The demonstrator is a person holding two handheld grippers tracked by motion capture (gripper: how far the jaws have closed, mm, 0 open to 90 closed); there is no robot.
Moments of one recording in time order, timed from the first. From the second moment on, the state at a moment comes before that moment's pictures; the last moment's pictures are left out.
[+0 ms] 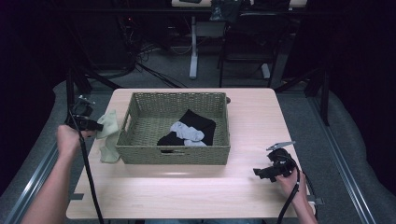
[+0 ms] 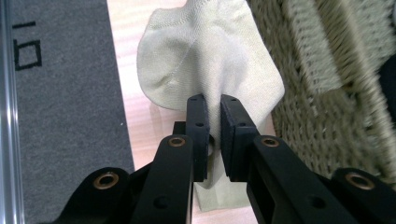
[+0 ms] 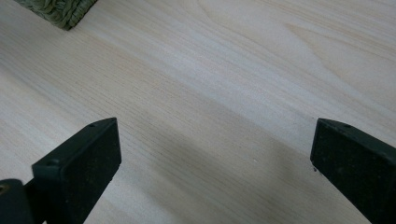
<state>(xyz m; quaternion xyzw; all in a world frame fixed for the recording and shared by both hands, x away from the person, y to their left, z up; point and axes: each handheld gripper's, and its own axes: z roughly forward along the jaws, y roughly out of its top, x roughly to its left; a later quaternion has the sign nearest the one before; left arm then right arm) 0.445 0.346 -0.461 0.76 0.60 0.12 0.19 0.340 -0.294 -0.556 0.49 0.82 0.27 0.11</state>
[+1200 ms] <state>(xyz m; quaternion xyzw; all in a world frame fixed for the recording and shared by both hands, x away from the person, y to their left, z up) 0.387 0.349 -0.487 0.75 0.61 0.13 0.23 0.339 -0.293 -0.555 0.49 0.82 0.28 0.11</state>
